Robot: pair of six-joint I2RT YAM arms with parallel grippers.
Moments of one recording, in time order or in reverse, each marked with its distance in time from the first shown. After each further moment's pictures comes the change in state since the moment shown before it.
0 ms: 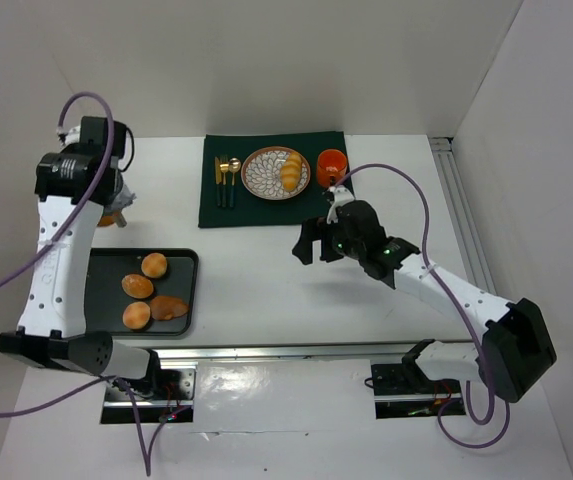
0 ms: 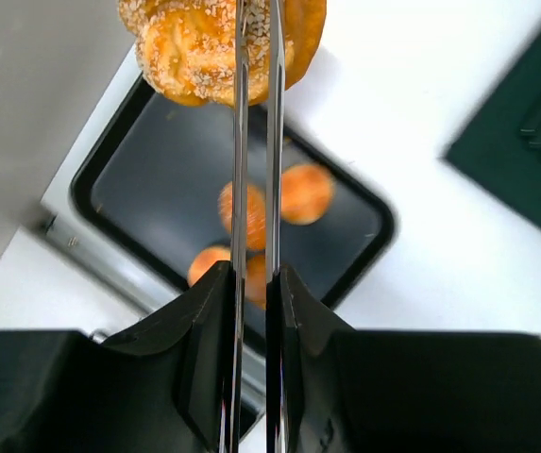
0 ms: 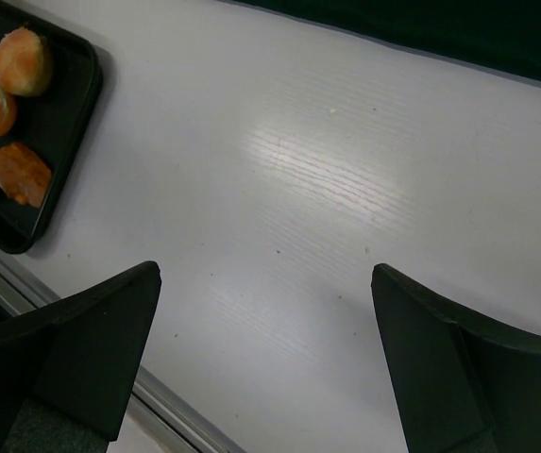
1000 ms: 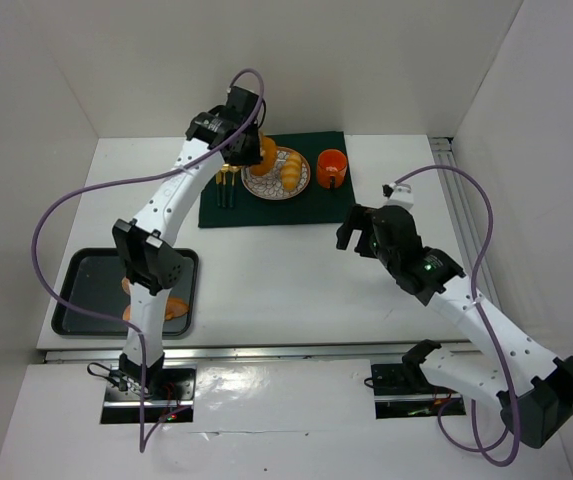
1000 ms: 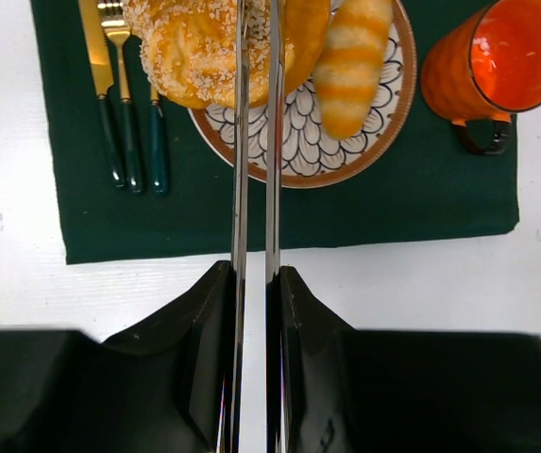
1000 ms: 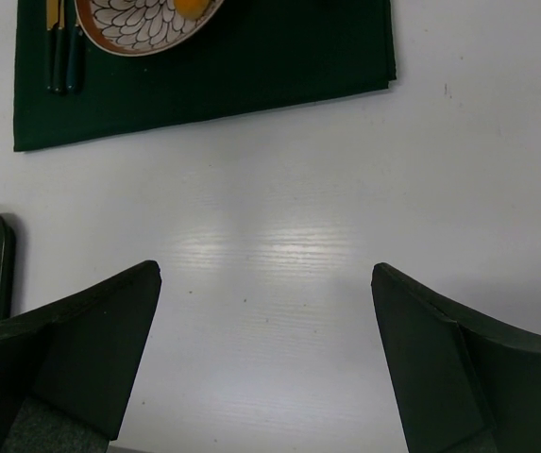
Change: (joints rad) left arm -0.414 0.746 0.579 0.357 0.273 0.127; right arm -0.047 -0.284 0.036 -0.300 0.454 0.180
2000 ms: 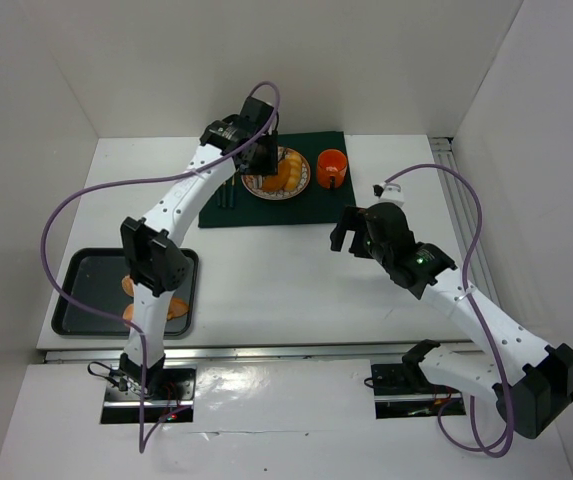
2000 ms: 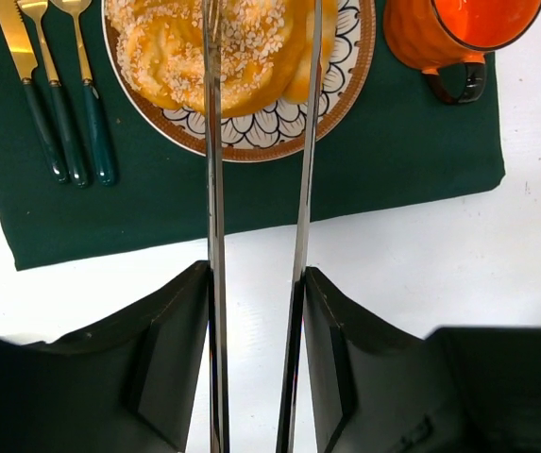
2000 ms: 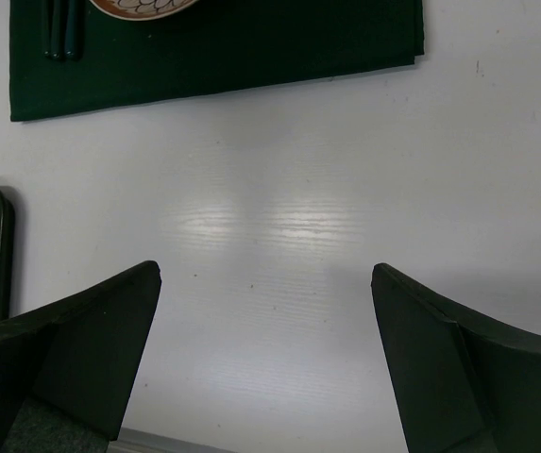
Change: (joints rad) left arm -0.050 0.012 -0.071 0.052 0.072 0.022; right arm 0.000 0.066 0.011 0.002 -0.059 0.002
